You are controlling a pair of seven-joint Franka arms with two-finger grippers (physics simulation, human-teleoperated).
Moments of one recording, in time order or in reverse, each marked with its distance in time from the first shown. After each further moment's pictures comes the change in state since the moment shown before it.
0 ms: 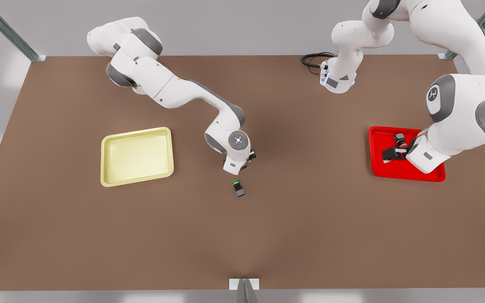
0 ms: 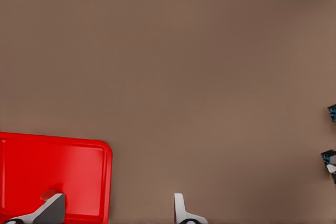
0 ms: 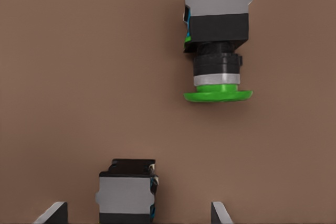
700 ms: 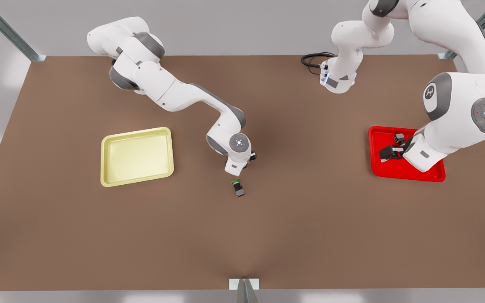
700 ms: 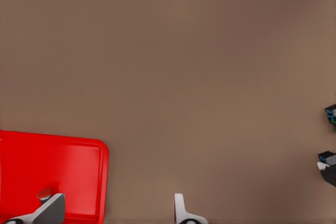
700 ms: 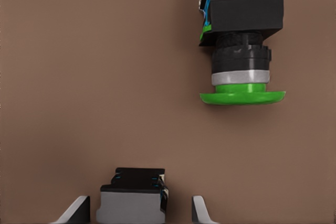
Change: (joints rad) left arm 0.000 -0.017 -0.014 -0.023 0.000 0.012 -0.024; right arm 0.008 0.035 0.000 0.026 0.002 0.020 -0.005
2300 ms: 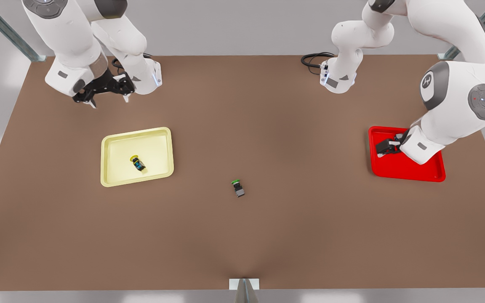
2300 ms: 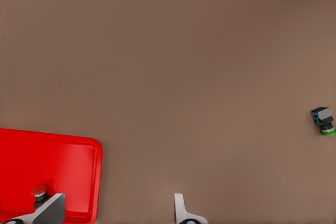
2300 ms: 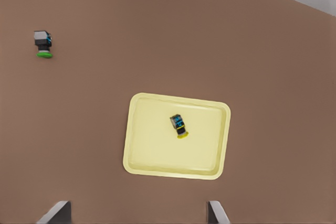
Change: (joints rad) left arm -0.002 -0.036 -0.030 0.005 0.000 -0.007 -0.039; right arm -0.555 -0.938 -0.008 0.100 0.191 -0.904 -0.560
